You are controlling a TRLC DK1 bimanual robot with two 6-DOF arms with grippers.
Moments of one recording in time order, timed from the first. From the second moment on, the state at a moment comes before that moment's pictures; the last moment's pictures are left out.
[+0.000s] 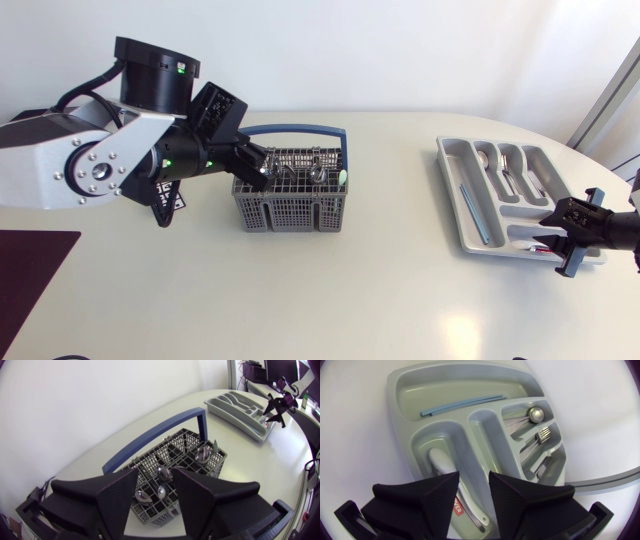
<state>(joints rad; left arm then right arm) -0.51 1.42 0.95 -0.08 -0.09 0.27 -0.63 1.75 0.82 -0.12 -0.42 -1.56</state>
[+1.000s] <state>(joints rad) -0.38 1.51 0.99 -0.24 0.22 0.30 0.01 1.31 0.80 -0.43 -0.38 -0.73</state>
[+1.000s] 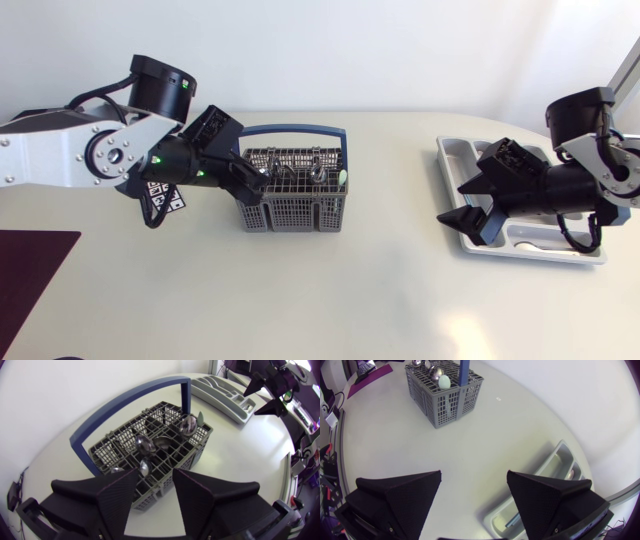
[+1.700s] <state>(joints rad) -0.26 1.70 1.16 -0.38 0.43 0.13 0.29 1.32 0.84 -0.44 -0.29 -0.50</state>
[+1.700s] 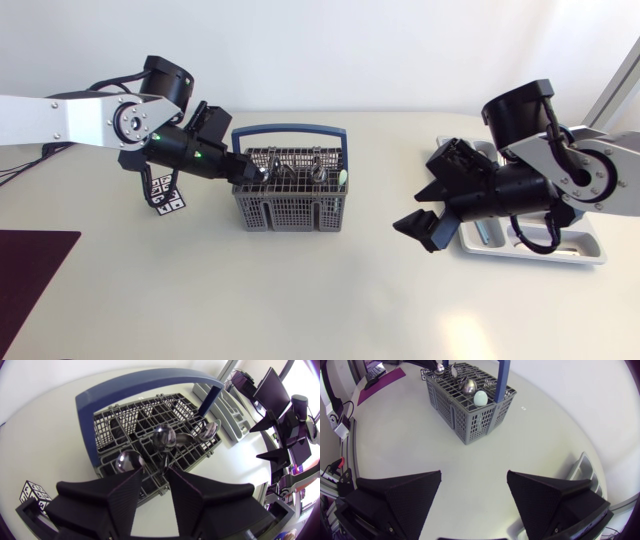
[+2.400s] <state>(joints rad) -0.28 1.74 1.17 -0.33 0.49 0.09 0.33 1.33 0.81 -0.42 -0.27 -0.49</state>
